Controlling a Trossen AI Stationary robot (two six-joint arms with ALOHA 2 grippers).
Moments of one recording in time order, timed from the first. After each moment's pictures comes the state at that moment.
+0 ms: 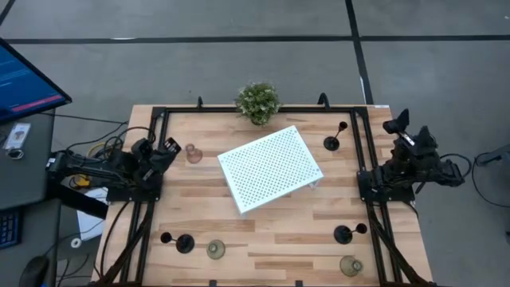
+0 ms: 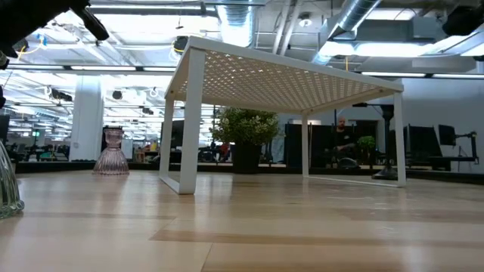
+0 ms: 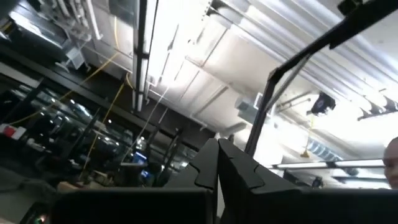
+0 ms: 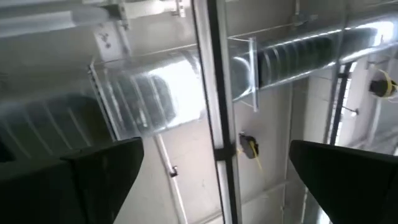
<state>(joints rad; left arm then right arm) -0.12 0.35 0.01 1.08 -0.11 -0.43 0.05 0.00 0.01 1.44 0.41 0.19</state>
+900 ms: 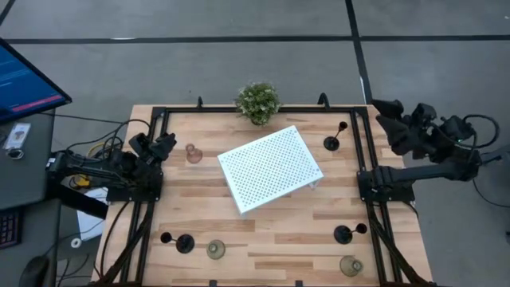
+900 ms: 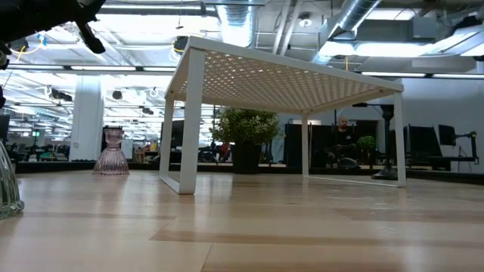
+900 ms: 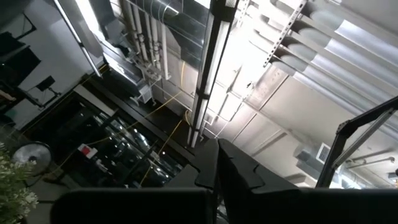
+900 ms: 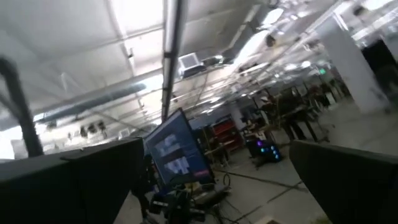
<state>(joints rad) -0.12 0.36 0.01 1.13 -0.44 -0.42 0.05 0.26 0.75 0.01 0.38 0.23</state>
